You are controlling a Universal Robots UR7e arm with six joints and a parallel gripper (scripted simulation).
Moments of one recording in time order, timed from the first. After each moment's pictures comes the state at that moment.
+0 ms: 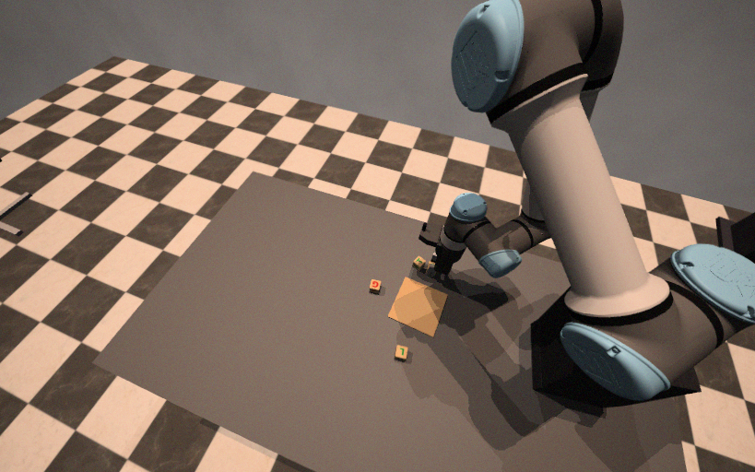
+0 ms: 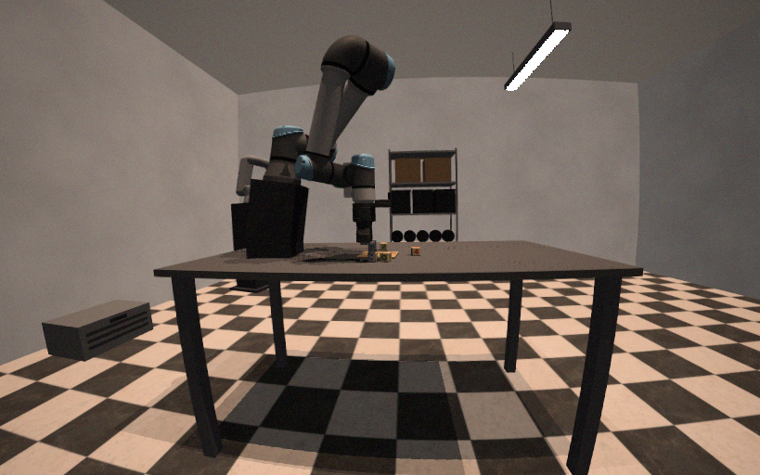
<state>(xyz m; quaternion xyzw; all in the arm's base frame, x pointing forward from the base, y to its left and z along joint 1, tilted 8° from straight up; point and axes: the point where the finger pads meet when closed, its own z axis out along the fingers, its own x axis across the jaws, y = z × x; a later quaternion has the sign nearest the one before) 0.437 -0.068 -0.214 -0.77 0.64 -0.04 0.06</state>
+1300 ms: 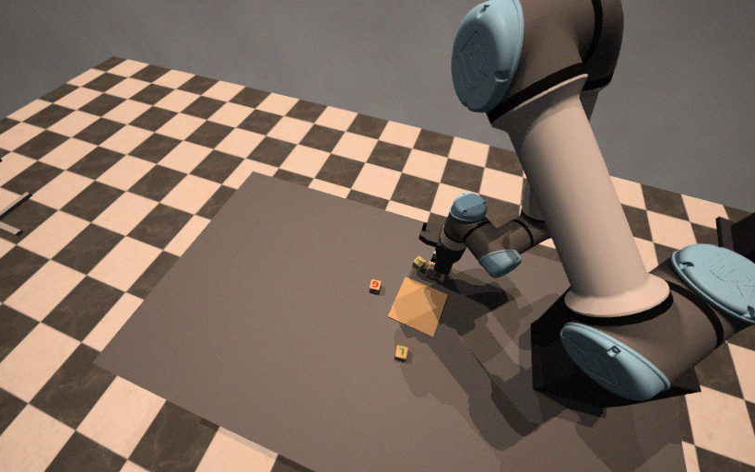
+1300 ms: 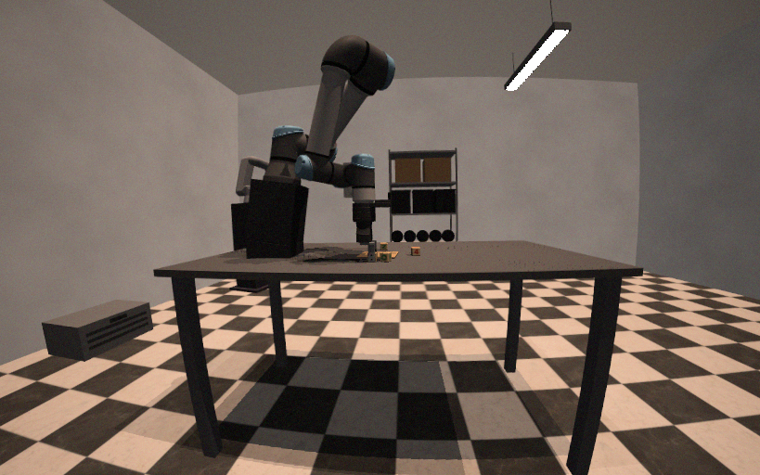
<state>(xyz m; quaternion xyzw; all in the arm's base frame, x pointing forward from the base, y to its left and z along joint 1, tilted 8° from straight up) 0.437 -0.068 -0.214 -0.77 0.64 -0.04 0.06</state>
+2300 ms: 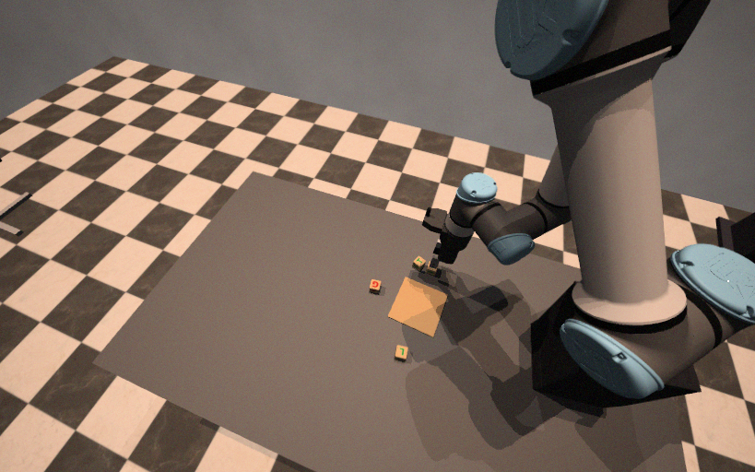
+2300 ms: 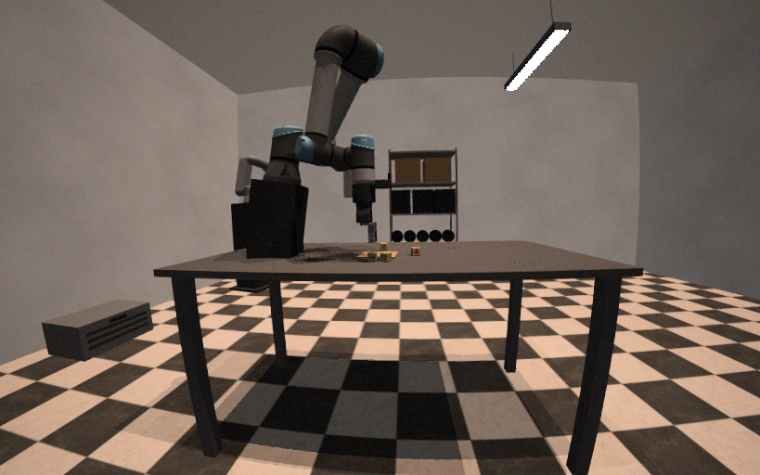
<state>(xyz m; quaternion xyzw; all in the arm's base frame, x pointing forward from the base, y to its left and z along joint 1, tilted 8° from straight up) 0.430 -0.072 -0.152 -0.77 0.64 -0.04 0.06</state>
